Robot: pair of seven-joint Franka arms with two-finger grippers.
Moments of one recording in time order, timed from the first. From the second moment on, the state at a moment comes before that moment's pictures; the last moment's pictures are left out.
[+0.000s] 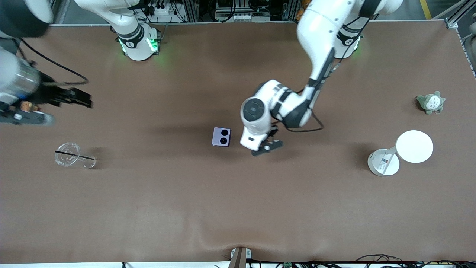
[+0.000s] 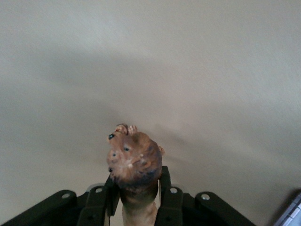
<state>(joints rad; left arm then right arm) -0.71 0.71 0.05 -1.46 0.03 2.01 -0.97 0.15 0.15 -0.01 -1.46 0.02 1.44 0.21</state>
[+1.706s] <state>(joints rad) -0.20 0.67 0.05 -1.66 0.18 2.15 -0.33 0.65 0.72 -0.01 -1.48 0.23 2.07 0.45</state>
